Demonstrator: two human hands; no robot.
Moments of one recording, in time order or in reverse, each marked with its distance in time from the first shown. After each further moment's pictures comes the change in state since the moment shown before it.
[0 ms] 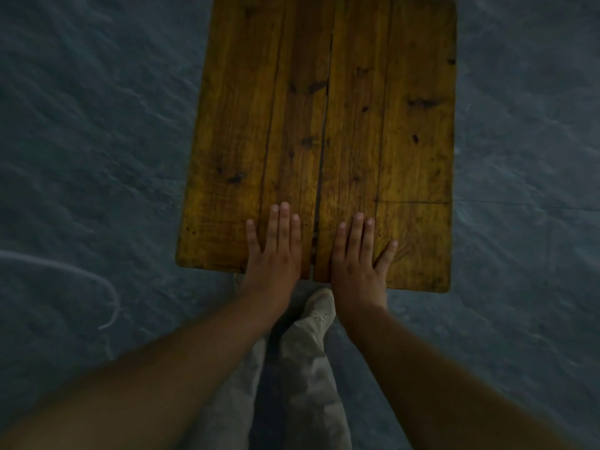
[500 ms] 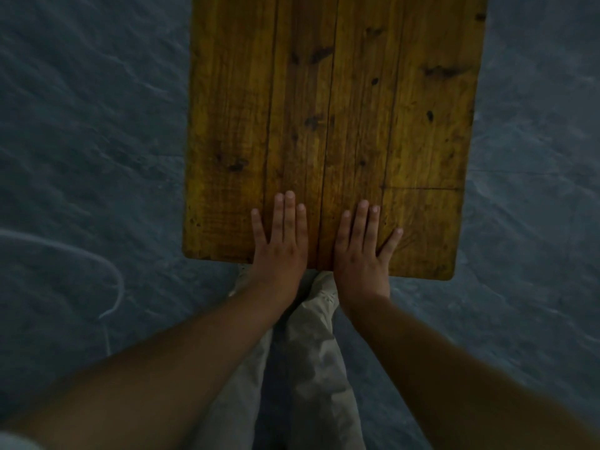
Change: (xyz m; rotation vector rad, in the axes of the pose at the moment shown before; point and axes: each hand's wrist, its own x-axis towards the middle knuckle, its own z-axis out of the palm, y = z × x) left_hand -0.011 0.008 0.040 -0.019 -0.018 -0.005; right_hand -0.003 -0.011 0.054 0.055 0.059 -0.003
